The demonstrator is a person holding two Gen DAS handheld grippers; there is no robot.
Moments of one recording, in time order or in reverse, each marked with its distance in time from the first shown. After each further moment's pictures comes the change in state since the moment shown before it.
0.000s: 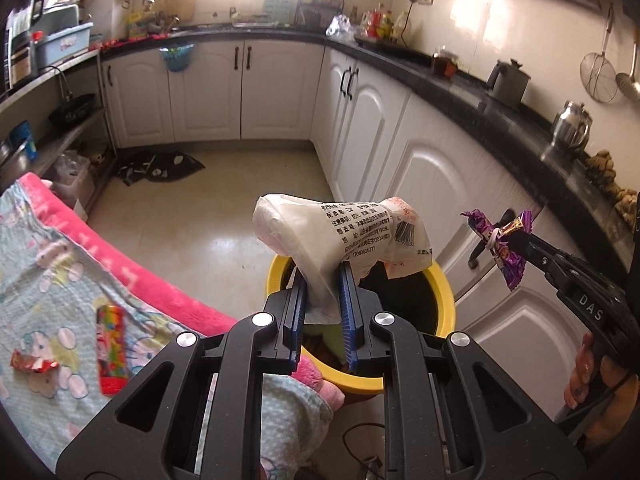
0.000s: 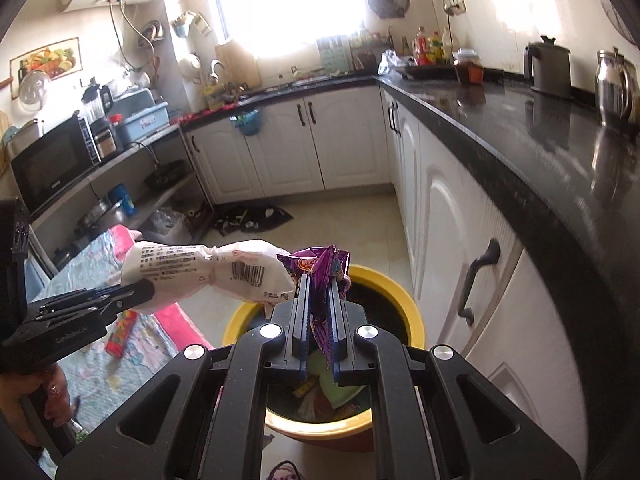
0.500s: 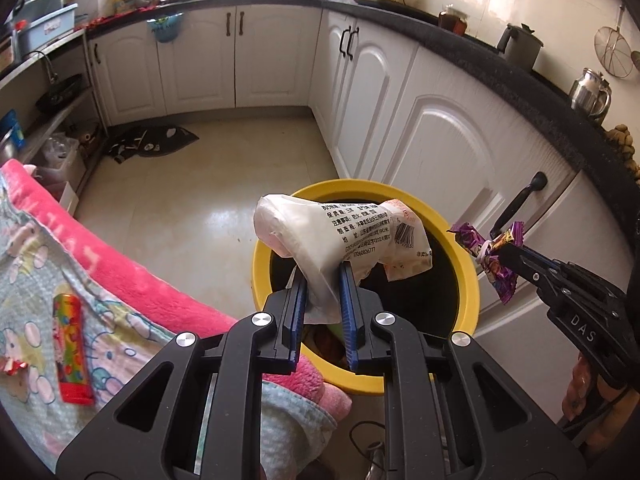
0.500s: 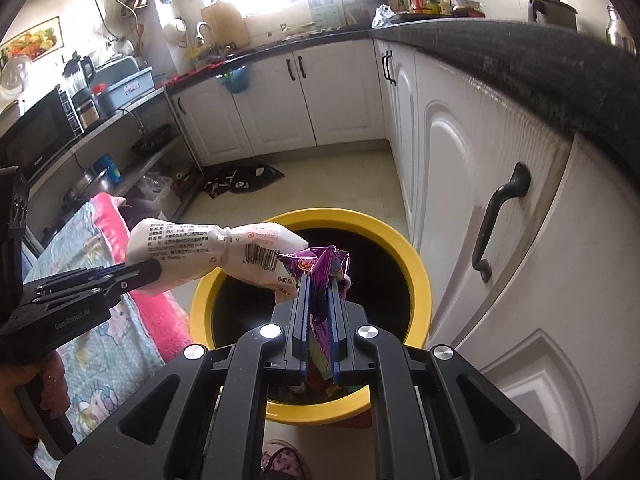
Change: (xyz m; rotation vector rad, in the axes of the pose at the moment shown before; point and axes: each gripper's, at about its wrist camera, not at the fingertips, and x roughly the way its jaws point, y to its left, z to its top) left arm 0.057 -0.002 -0.015 0.012 0.114 0.000; right arm 0.052 -0.010 -0.030 0.013 0.142 -0.018
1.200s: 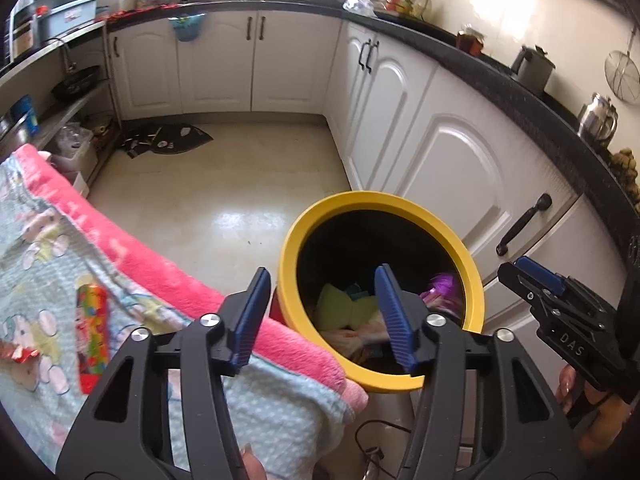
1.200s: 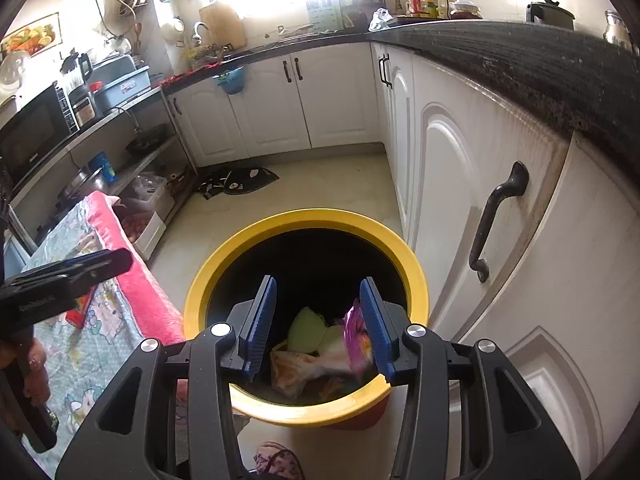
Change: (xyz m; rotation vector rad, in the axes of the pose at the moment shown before) left arm -0.026 0.025 0.001 -0.067 -0.042 0.024; right arm 0.000 0.005 -0.002 -0.011 -0.017 -0.024
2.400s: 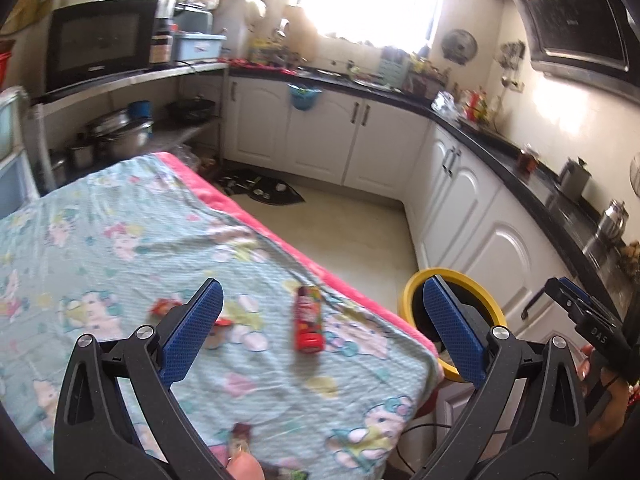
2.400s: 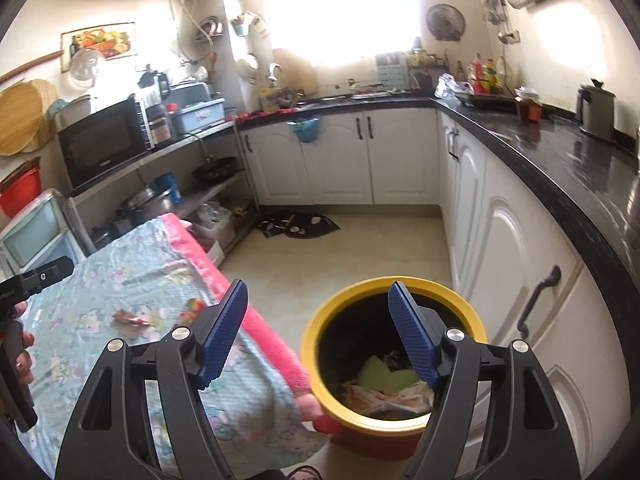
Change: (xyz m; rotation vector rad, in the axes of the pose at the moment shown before) left arm -0.204 0.115 -0.049 -0.214 -0.293 0.219; right arm -0.097 0.096 0.023 -0.135 -0.184 0.179
